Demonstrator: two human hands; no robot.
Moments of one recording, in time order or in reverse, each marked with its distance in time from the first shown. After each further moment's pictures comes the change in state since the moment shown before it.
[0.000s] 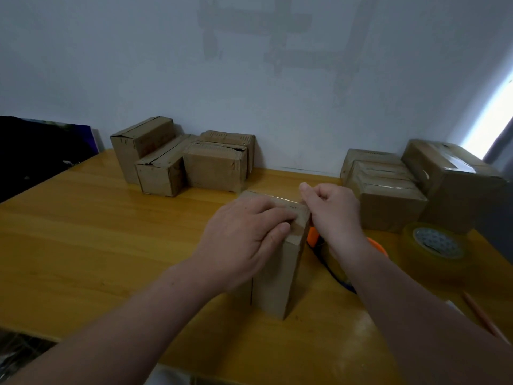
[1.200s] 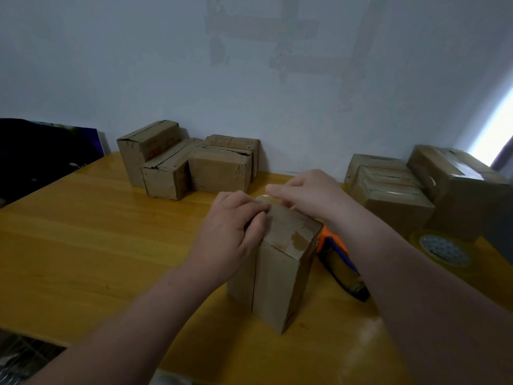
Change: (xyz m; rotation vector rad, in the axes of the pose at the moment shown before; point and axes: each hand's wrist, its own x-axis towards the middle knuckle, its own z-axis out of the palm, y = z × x) left_hand -0.005 -0.027 0.009 -0.129 0.187 -0.188; right_hand 0.018 -0.055 -0.001 -0.198 -0.452 0.027
